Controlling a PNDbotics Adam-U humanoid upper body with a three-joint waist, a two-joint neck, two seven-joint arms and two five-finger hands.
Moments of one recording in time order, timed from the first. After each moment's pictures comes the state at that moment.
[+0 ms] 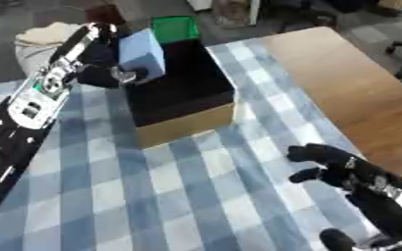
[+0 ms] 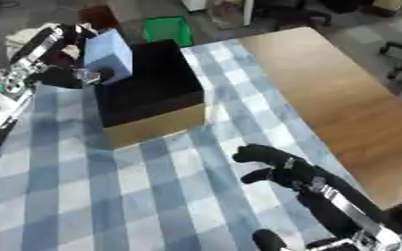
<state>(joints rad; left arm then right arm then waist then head) -0.97 0.58 -0.18 -1.01 -0.19 -0.29 -0.13 -0.29 -0.25 0.25 -1.96 -0.07 -0.27 0.55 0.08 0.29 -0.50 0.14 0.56</state>
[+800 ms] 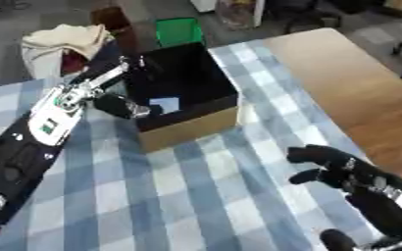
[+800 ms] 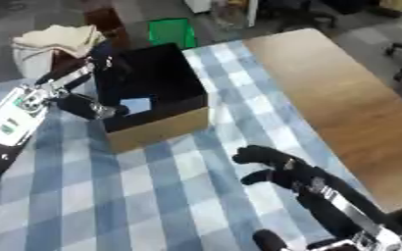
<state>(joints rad) -0.93 0.56 -0.21 -1.06 -0.26 -0.37 -0.32 -0.28 -0.25 0.25 -1.96 -0.07 -0.27 0.55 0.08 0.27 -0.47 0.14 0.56</state>
